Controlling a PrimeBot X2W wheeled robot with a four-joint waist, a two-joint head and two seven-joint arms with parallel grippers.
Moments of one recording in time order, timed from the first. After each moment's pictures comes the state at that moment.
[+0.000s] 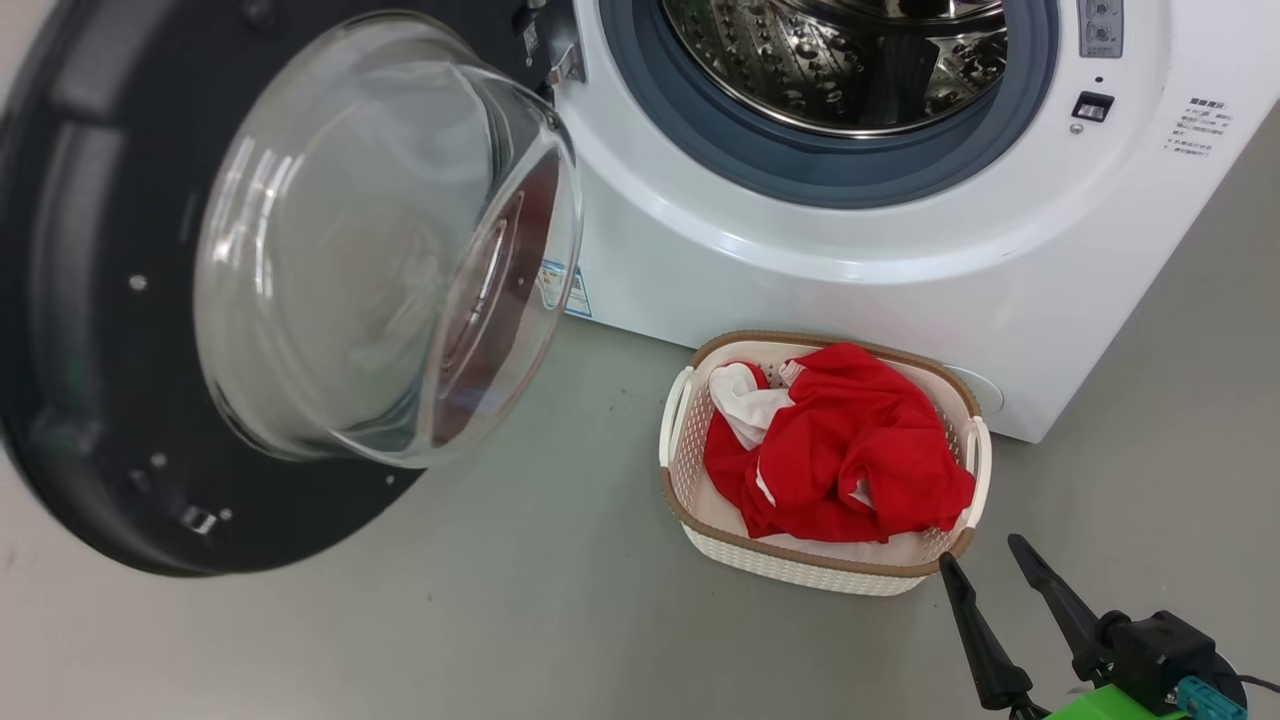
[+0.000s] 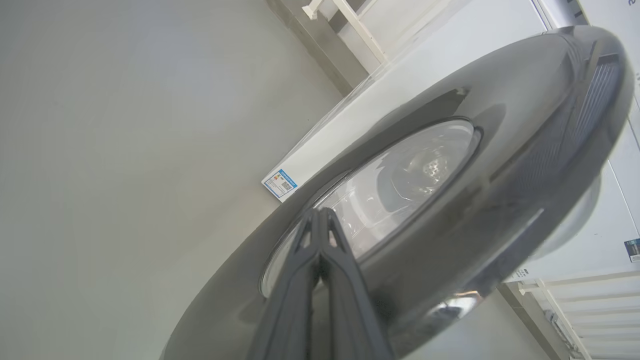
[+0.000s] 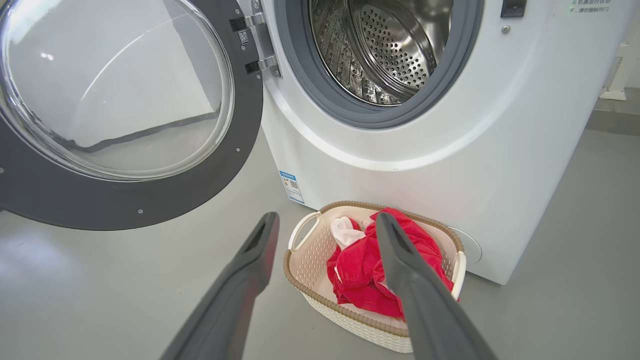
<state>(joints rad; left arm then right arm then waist) -0.78 0.50 0.19 0.72 -1.16 -0.12 0.79 0.07 -0.16 0.12 0.20 0.36 0.12 -0.26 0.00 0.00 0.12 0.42</state>
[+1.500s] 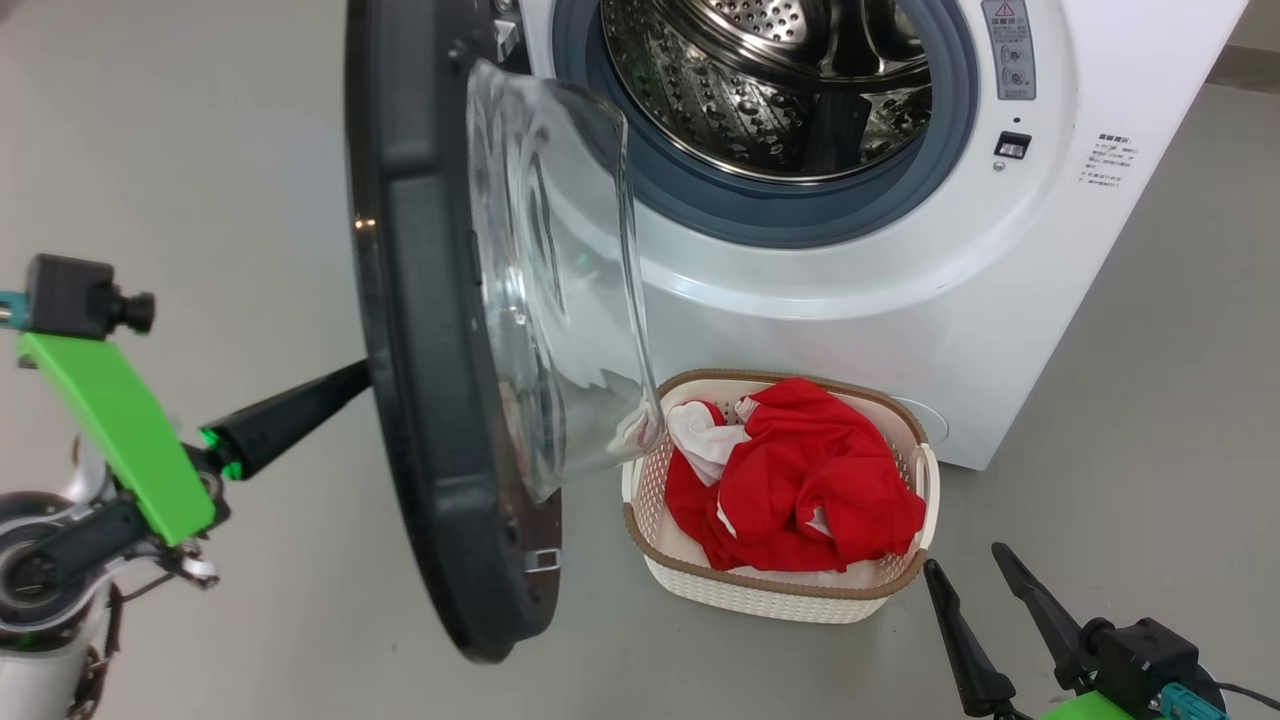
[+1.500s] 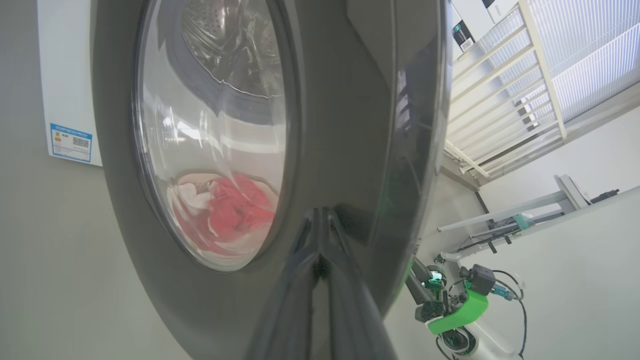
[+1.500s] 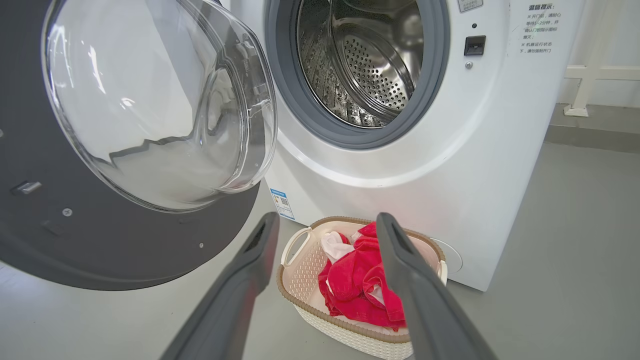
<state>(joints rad) -0.55 0.50 -0.18 0.13 -1.45 -0.12 0.77 0.08 -0.12 0.12 0.21 0.36 0.12 -0.26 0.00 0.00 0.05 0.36</state>
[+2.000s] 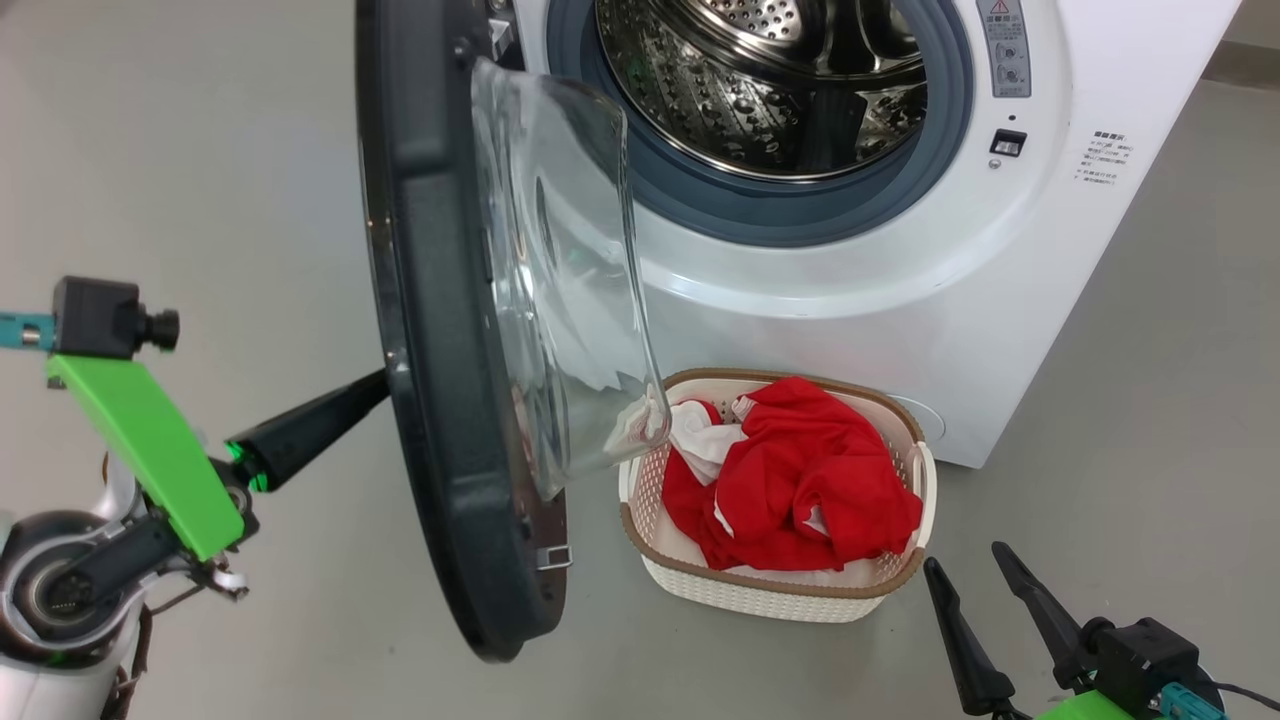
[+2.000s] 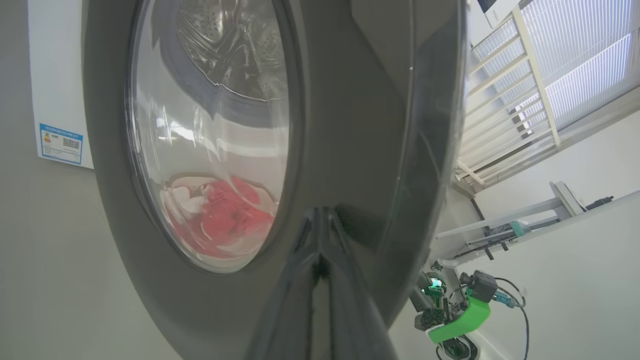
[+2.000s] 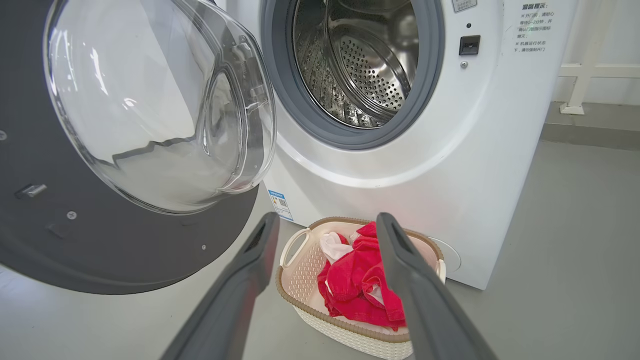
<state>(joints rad) -0.53 0.49 -0.22 0.12 -1.45 -0.12 0.67 0.08 -0.11 0.11 0.21 0.36 0.12 -0.26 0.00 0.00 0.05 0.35</state>
